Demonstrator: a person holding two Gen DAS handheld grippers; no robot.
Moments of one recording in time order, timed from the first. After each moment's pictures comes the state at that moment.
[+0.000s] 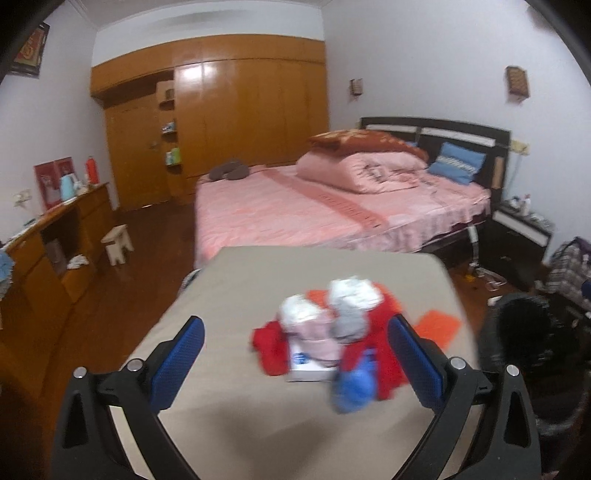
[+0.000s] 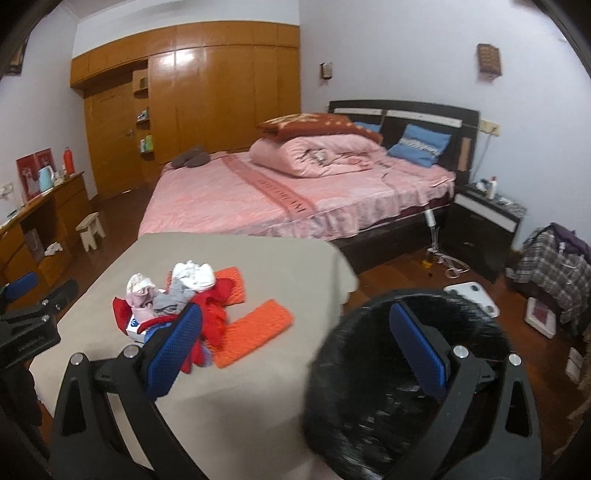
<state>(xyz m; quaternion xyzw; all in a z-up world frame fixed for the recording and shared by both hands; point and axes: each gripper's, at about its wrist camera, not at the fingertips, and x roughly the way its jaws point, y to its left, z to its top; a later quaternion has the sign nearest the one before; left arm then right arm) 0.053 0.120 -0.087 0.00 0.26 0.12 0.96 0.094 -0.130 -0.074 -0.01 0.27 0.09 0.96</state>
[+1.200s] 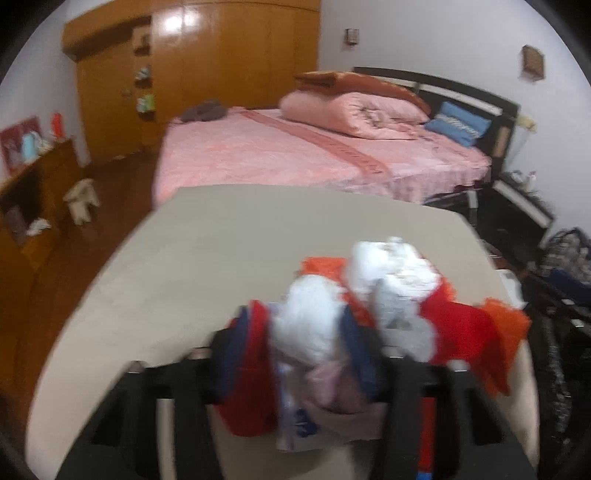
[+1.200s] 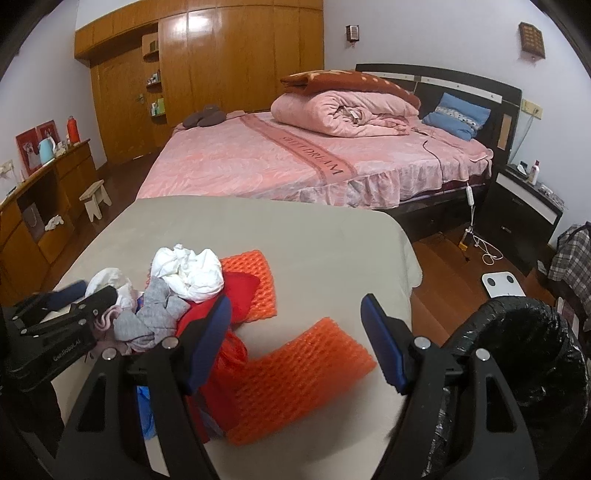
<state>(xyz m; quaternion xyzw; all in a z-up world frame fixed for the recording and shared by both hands) 0.186 0.168 -0.179 -0.06 0.35 0.04 0.93 0.225 -0.054 -0.150 -0.03 0.33 0.12 0.93</state>
